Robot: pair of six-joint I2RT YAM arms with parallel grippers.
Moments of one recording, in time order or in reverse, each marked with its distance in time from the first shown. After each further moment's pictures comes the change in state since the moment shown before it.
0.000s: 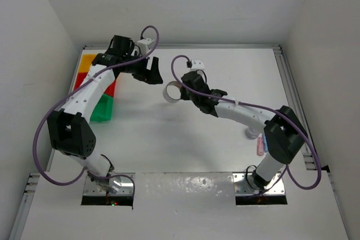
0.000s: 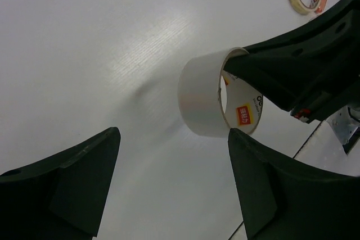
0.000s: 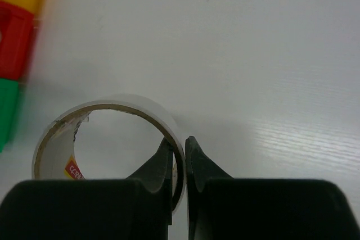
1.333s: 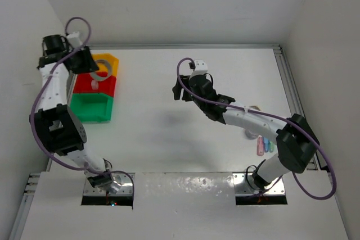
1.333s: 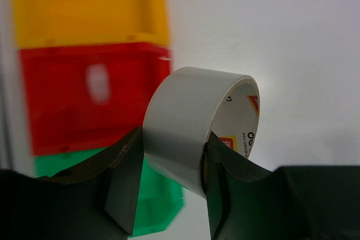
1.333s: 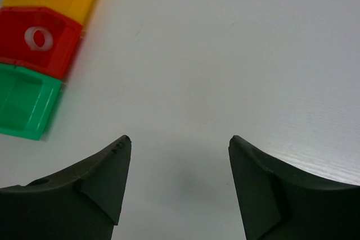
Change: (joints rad) left arm 0.530 0.056 0.039 0.019 -0.130 0.035; right arm 0.031 -0.109 -0.095 0.147 -0.060 -0.056
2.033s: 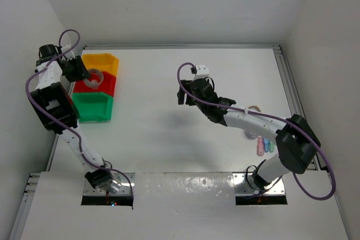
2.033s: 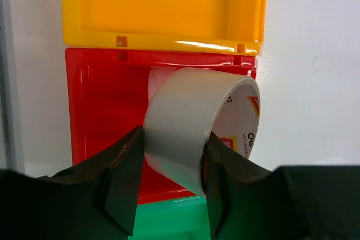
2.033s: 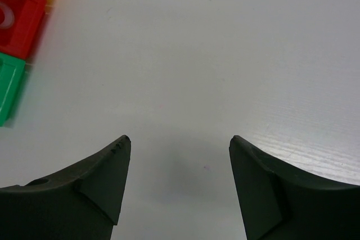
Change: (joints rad) left arm 0.192 0.387 0.164 0.032 0.026 0.023; right arm -0.013 -0.019 -0.065 -0.033 0.024 -0.019
